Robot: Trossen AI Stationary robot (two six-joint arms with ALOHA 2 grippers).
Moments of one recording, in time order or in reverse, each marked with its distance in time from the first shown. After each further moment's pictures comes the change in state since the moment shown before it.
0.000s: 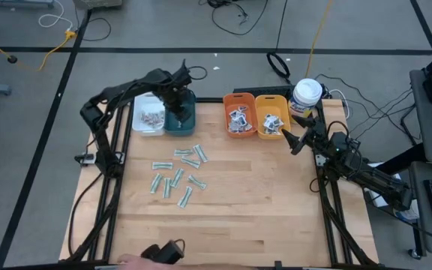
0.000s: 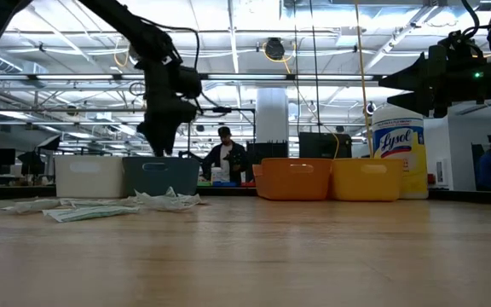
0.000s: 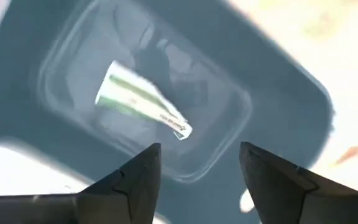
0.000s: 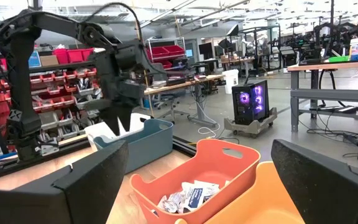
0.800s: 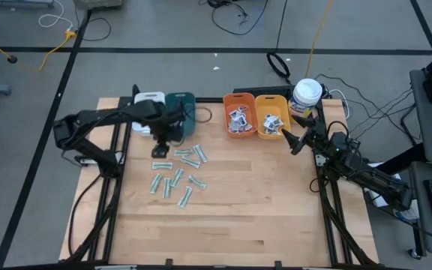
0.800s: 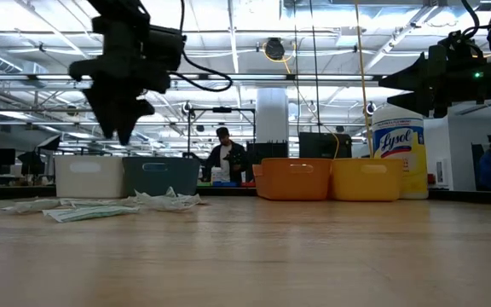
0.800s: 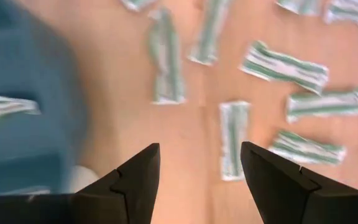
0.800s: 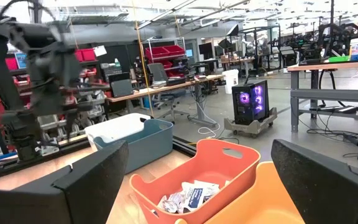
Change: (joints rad) left arm -0.336 -0.353 -0.349 -0.047 -0.006 0.464; right arm 0.000 0.000 0.000 0.000 0.000 0.000
